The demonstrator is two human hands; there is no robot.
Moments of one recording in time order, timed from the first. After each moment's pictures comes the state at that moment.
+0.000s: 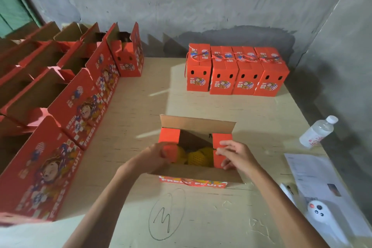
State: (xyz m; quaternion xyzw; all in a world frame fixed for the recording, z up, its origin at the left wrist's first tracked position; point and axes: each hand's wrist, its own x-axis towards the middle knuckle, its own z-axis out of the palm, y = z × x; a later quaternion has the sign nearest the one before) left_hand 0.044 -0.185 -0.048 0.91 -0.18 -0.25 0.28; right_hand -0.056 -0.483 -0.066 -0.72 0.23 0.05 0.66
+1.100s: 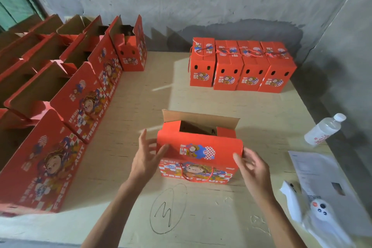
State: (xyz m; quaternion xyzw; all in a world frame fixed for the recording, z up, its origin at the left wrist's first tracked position) left_hand 0.008 -0.173 -0.082 0.85 -0.04 -0.06 0.53; right_hand -0.122 -0.474 -0.089 -0.75 0.18 -0.19 0.61
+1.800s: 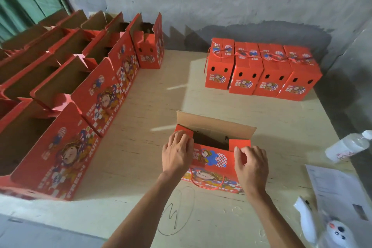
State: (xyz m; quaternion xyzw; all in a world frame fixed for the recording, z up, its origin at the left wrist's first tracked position) left_hand 0.023 -0.236 -0.104 0.95 -0.11 0.10 0.27; right_hand -0.059 -0.456 -0.108 -0.90 0.16 -0.33 0.21
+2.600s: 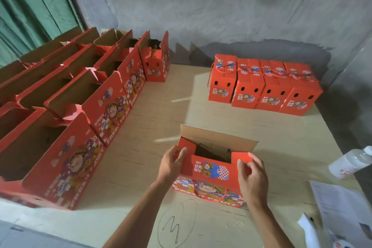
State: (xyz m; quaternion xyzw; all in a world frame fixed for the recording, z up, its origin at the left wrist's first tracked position) left_hand 0.038 -0.205 -0.112 0.82 0.01 -0.04 0.57; right_hand -0.061 -0.452 -0.099 -0.88 0.22 -0.26 0.33
